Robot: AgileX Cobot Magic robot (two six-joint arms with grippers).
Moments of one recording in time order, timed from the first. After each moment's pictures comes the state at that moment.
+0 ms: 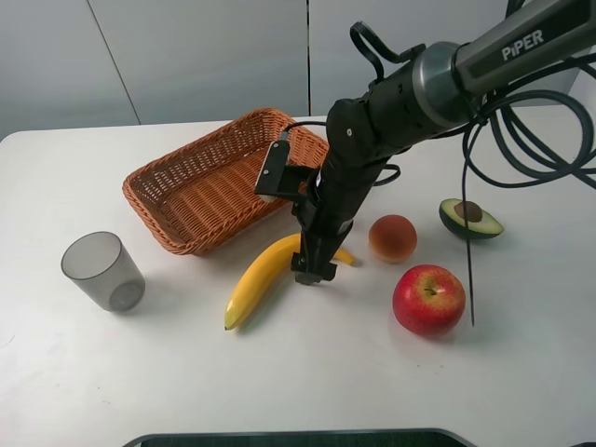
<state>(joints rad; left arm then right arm) 0.07 0.00 -0.51 0.15 1.08 -0.05 0.71 2.10 -1.16 0.20 0.50 -0.79</state>
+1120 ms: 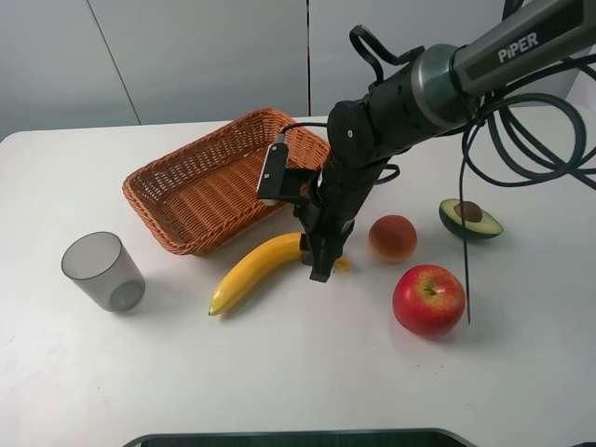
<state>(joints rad) 0.07 0.00 -0.51 0.15 1.08 -0.04 0.70 2.11 -1.16 0.18 0.50 -0.85</state>
